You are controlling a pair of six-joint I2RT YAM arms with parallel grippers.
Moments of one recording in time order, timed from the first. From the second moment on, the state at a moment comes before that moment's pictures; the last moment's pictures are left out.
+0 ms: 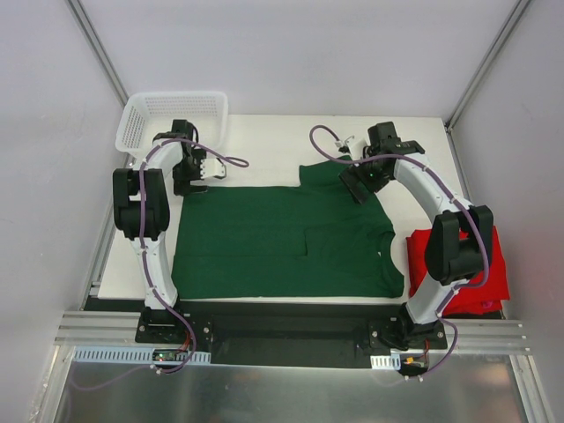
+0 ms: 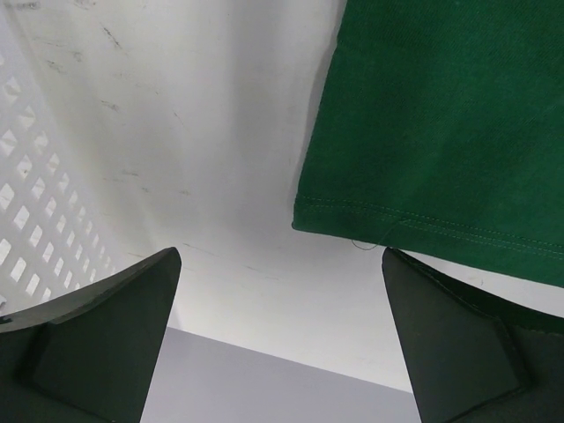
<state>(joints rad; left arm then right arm) 0.00 2.11 1.64 -0.83 0.04 1.46 0.26 1.73 1.45 -0.85 -0.11 -0.49</state>
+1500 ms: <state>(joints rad) -0.04 2.22 1.77 -0.91 -0.04 1.43 0.28 1.73 1.46 -0.85 -0.11 -0.50</state>
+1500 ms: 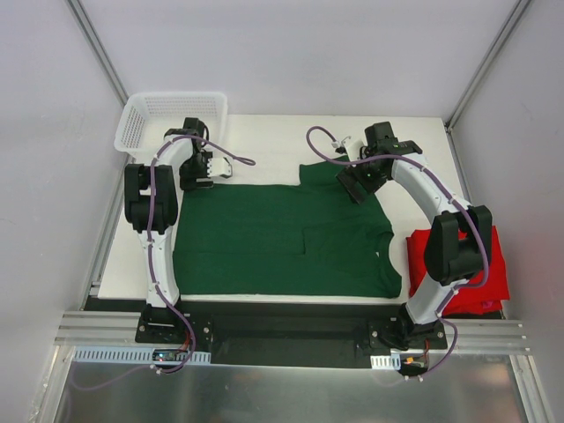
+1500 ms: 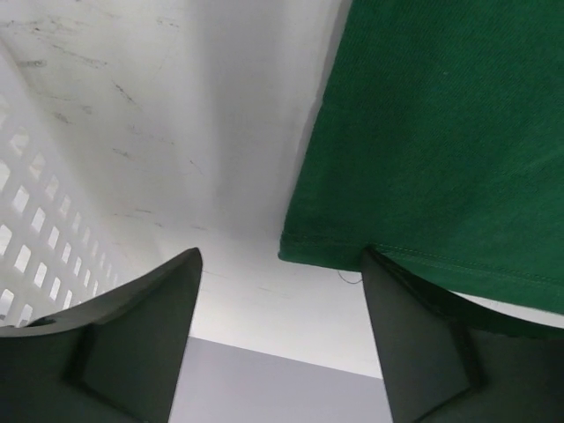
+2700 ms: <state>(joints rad) -0.05 2.22 1.75 -0.88 -0.07 1.37 0.29 1.75 1.46 -0.85 -0.11 -0.51</state>
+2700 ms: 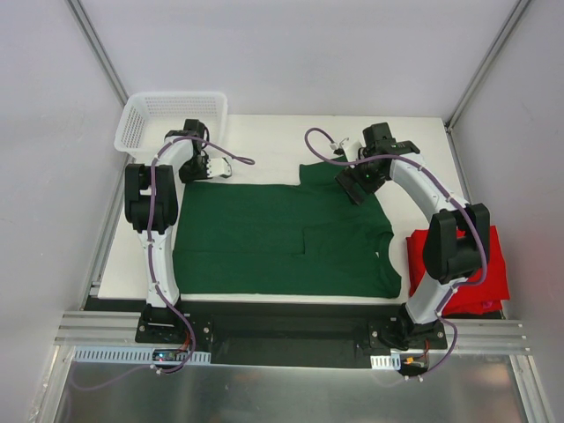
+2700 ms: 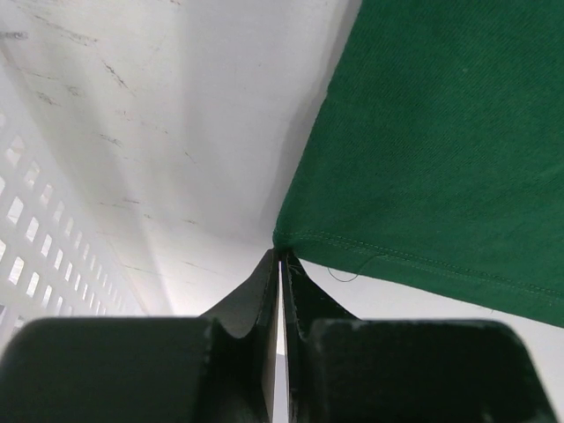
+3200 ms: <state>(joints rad) -0.05 2.22 1.74 -0.88 -0.08 1.36 0.29 1.75 1.46 -0.85 -0.09 -0.51</state>
